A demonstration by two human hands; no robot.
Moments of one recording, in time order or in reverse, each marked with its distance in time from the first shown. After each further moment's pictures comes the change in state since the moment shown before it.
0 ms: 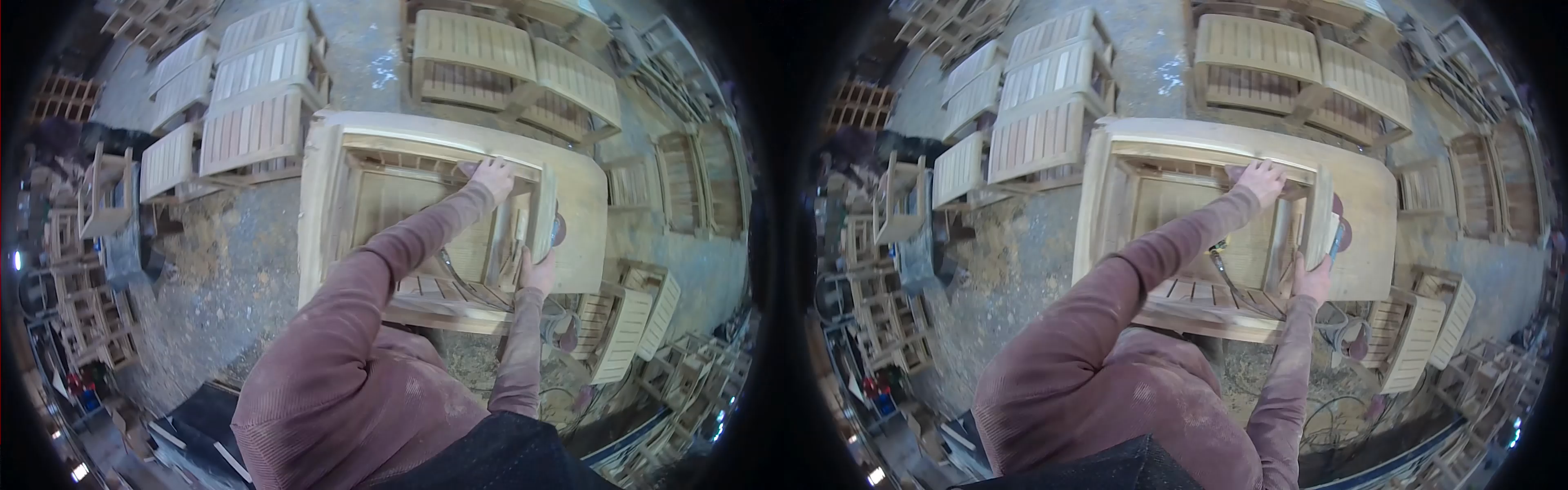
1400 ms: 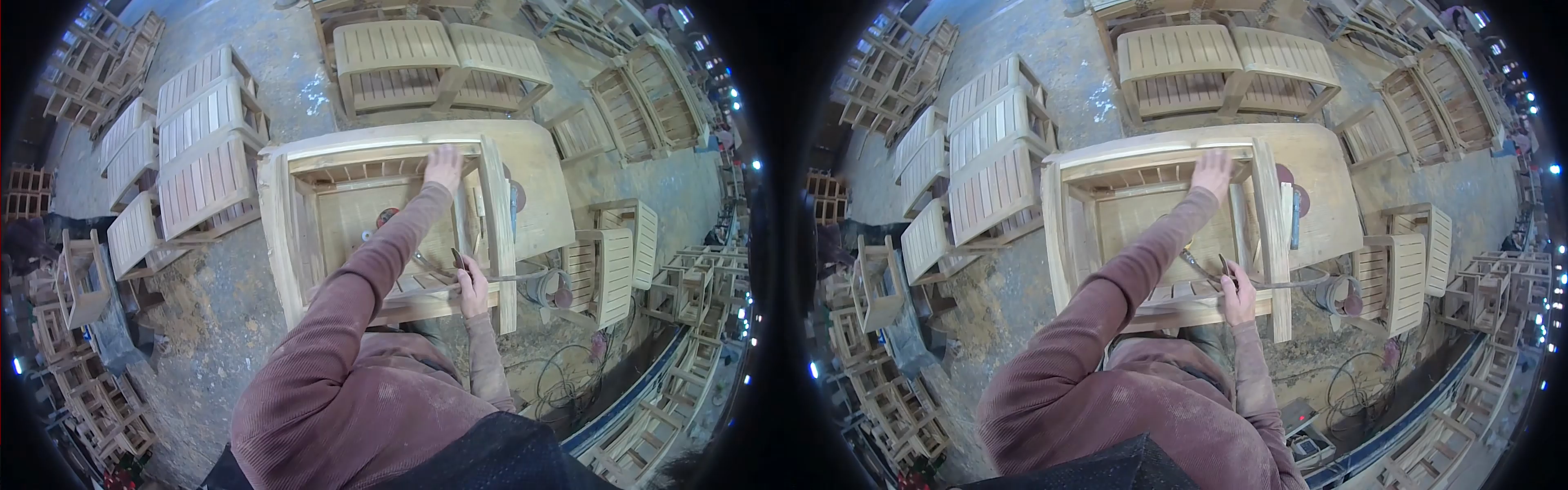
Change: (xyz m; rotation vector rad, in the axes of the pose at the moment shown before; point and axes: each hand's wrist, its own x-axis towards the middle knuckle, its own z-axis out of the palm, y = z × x) left_hand -0.001 0.028 0.026 0.225 -0.013 -0.195; right_hand -0.132 -0.017 -0.009 0.717 -0.305 -0.073
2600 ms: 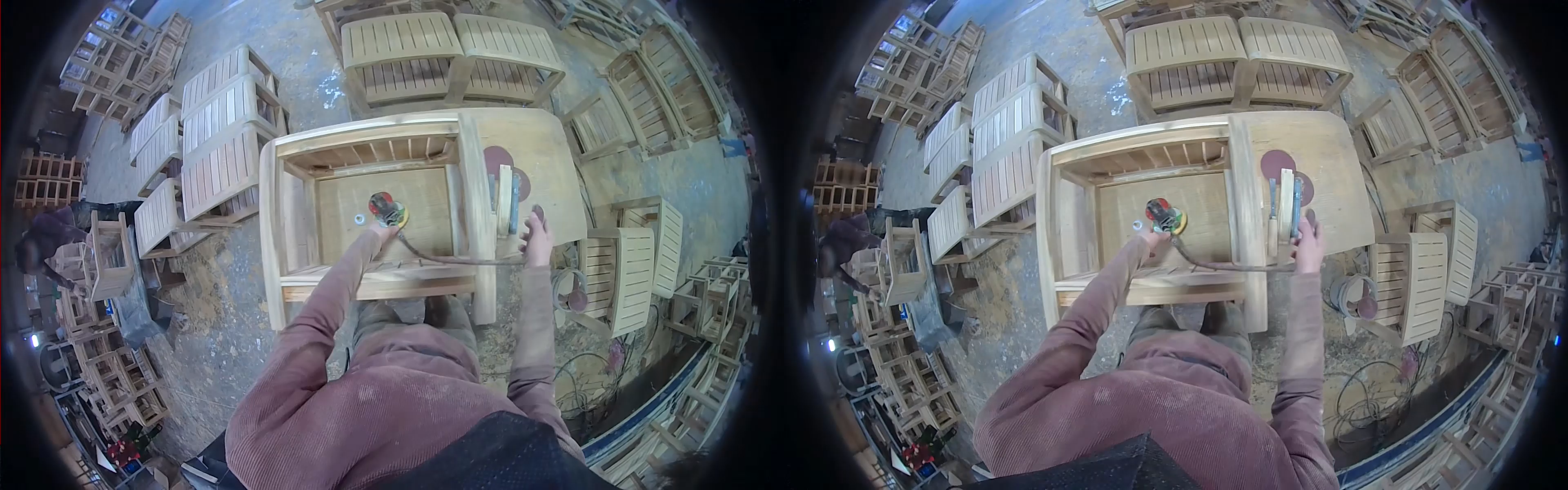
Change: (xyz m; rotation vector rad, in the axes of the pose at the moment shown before) left_hand -0.176 -0.016 0.035 -1.116 -0.662 -0.933; right_hand 0.097 0.031 -0.172 0.299 0.310 0.318
